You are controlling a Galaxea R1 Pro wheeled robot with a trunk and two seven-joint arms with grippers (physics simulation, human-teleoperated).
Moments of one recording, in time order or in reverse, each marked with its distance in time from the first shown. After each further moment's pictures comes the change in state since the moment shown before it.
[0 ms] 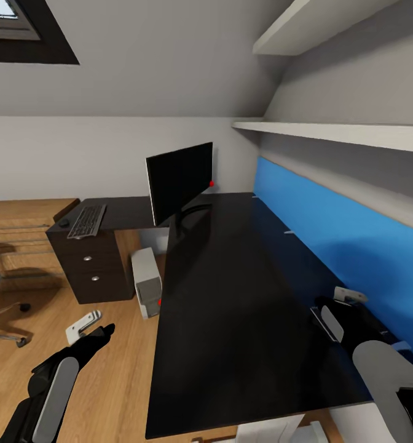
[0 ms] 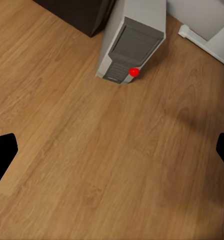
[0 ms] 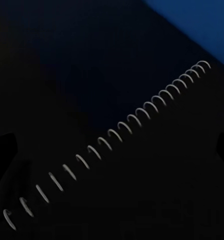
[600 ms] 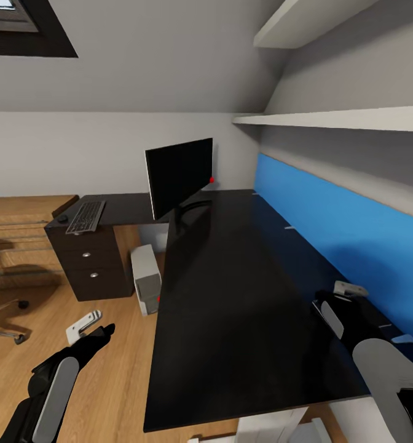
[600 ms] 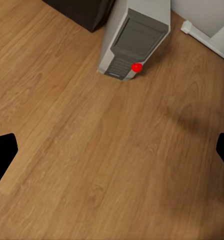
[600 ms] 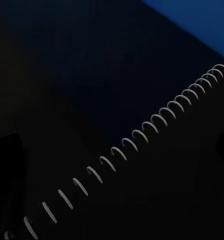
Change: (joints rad) left arm 0.000 0.000 -0.001 0.000 0.002 0.000 0.000; right arm -0.001 0.000 0.000 -0.053 0.007 -0.006 -0.002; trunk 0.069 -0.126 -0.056
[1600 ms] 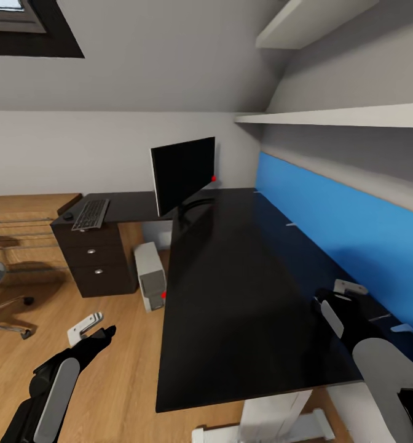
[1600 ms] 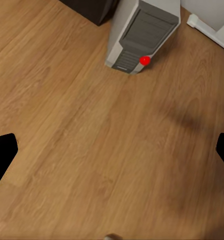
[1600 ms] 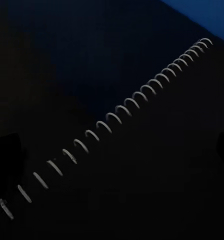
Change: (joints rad) left arm 0.000 0.000 -0.001 0.018 -0.001 0.002 -0.006; right arm 0.000 0.000 0.001 -0.012 0.003 -0.002 -0.001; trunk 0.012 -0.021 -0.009
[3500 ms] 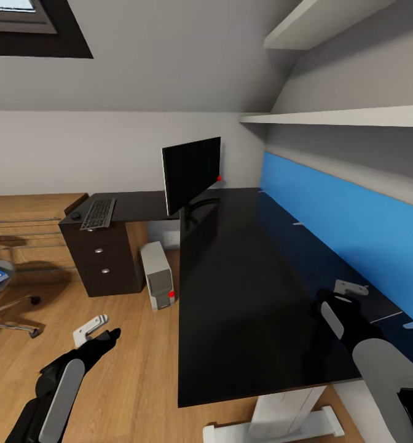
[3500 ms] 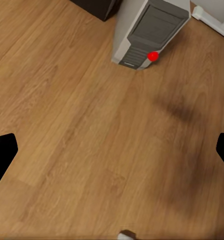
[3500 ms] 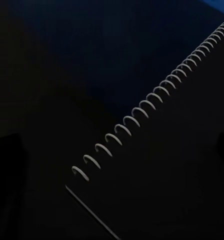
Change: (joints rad) left arm 0.000 0.000 -0.030 0.025 -0.002 -0.001 -0.001; right arm 0.000 0.000 0.000 0.016 -0.001 -0.036 0.001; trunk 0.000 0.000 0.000
